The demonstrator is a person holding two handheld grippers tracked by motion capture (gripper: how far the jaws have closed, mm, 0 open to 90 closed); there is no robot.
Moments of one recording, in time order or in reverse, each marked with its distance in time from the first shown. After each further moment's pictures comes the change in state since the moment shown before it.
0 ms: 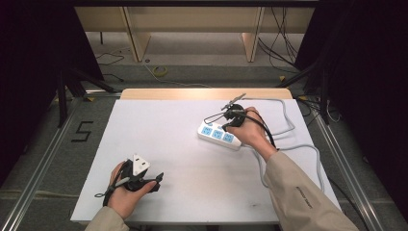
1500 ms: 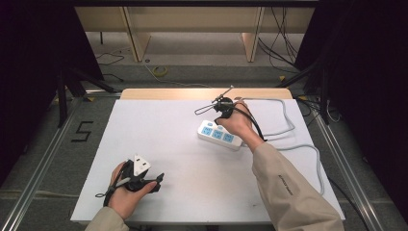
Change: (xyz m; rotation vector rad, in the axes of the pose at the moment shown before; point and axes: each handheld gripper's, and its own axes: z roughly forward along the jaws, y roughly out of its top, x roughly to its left) left arm -0.002 0.000 0.000 0.003 -0.004 0.007; right arm -0.009 0.035 0.035 0.029 -0.007 0.028
